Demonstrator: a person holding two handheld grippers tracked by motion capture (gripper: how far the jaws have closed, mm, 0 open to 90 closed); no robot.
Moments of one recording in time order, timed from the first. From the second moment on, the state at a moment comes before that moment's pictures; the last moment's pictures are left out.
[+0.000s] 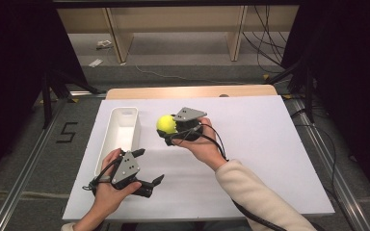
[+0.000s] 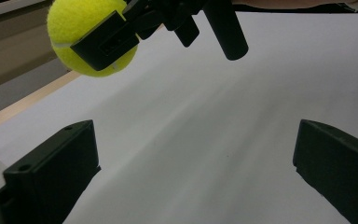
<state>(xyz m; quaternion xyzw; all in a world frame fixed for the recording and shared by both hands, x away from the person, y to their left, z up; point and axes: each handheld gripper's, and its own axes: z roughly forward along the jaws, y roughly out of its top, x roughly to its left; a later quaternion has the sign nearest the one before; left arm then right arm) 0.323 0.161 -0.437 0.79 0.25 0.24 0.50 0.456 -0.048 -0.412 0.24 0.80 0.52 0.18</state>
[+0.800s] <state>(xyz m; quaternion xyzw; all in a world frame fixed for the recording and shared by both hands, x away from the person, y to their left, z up) 0.323 0.161 -0.437 0.79 0.25 0.24 0.50 0.456 -0.035 -0.415 0.24 0.81 0.51 0.18</state>
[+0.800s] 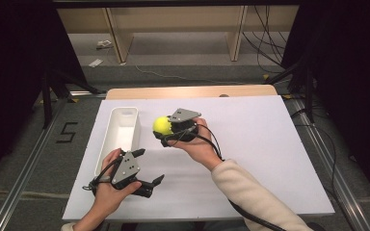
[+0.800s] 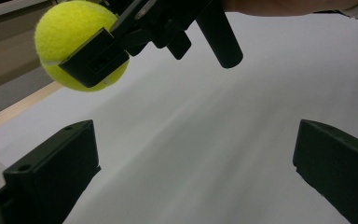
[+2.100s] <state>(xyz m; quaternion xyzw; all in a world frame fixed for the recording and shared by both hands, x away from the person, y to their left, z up) 0.322 0.161 -0.436 0.79 0.25 0.24 0.51 0.457 -0.013 -0.403 0.22 0.81 0.51 0.18</state>
